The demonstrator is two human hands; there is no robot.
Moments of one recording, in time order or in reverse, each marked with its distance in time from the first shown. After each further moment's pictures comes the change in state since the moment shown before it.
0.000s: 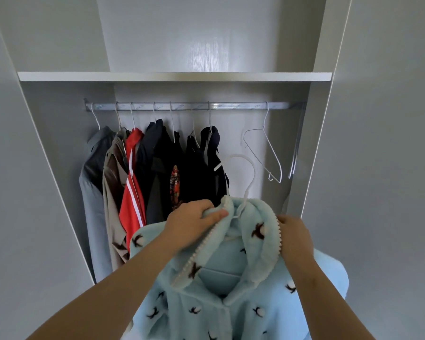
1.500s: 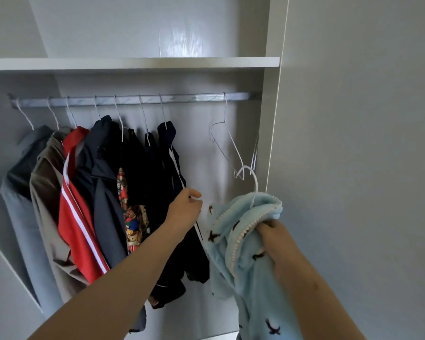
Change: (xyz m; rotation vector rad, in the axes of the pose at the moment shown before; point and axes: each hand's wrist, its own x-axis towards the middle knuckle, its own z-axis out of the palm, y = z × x) left_hand 0.094 0.052 0.115 -0.521 0.101 -0.339; right_hand 0.060 0.081 -0.048 0.611 -0.134 0.154
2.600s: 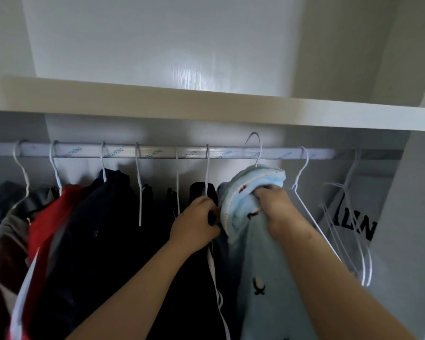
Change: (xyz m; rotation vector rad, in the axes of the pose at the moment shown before) left_hand 0.330 -0.006 -0.103 0.483 -0.091 0.560; right_hand 0.313 -0.178 0.224 0.084 0.077 -0.184
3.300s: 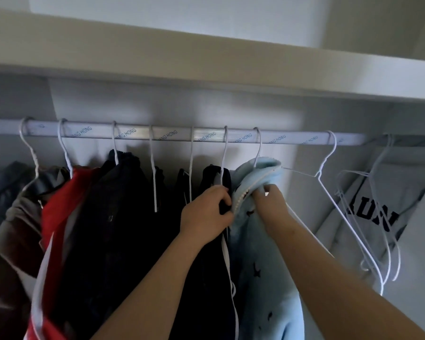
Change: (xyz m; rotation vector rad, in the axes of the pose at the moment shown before) left_hand -0.007 -0.018 0.001 -0.043 0.078 -0.050; right_hand 0.029 0.059 0.037 -0.286 0.073 -0.105
